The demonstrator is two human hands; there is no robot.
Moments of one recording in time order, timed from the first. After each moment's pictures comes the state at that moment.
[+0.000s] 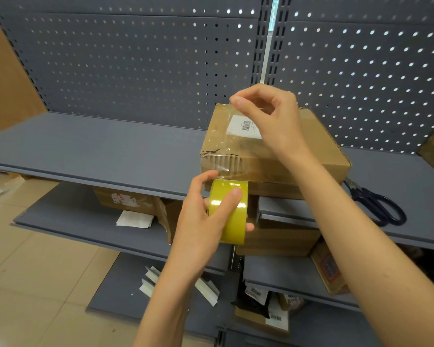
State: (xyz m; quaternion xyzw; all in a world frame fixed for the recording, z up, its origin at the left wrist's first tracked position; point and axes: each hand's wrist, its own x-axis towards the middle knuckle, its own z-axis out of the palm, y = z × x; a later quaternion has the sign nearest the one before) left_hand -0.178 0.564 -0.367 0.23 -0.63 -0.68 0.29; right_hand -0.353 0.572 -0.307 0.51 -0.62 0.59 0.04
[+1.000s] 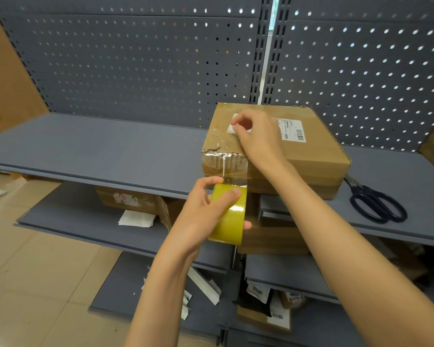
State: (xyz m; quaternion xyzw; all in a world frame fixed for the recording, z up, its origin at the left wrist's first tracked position) left_hand -0.185 0.546 -0.368 0.28 -0.60 -0.73 0.19; right_hand -0.356 0.545 -0.343 0.41 -0.80 0.42 0.11
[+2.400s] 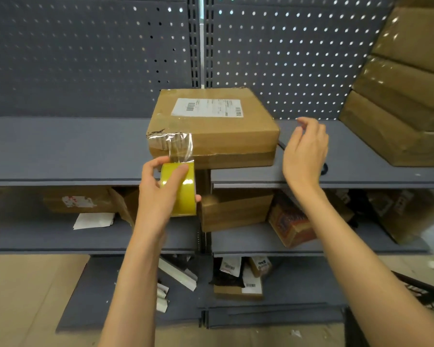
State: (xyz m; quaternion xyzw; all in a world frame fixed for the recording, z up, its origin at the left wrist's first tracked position) left_hand -0.186 0.575 -0.372 0.31 -0.59 -0.68 0.29; right_hand -0.379 0.702 -0.389 0.15 -0.85 0.43 0.28
